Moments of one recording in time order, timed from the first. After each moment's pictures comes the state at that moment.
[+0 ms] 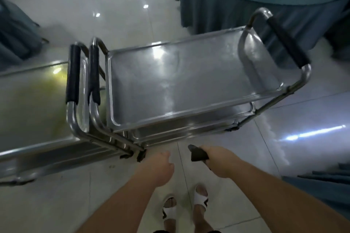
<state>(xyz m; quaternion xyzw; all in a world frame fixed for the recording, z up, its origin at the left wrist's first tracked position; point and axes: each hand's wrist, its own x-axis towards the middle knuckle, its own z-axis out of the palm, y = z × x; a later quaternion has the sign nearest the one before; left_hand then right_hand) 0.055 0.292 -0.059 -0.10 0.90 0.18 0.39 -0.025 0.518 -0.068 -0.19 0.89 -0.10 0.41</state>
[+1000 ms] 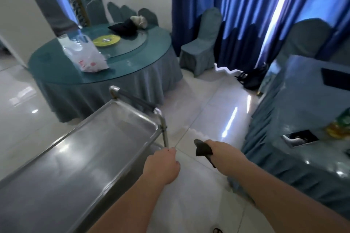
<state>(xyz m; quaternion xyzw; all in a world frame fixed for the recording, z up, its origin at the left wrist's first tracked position) -0.101 0.647 0.073 0.29 0.93 0.04 0.20 -0.009 0.862 0.074 0.16 0.96 -0.19 0.11</state>
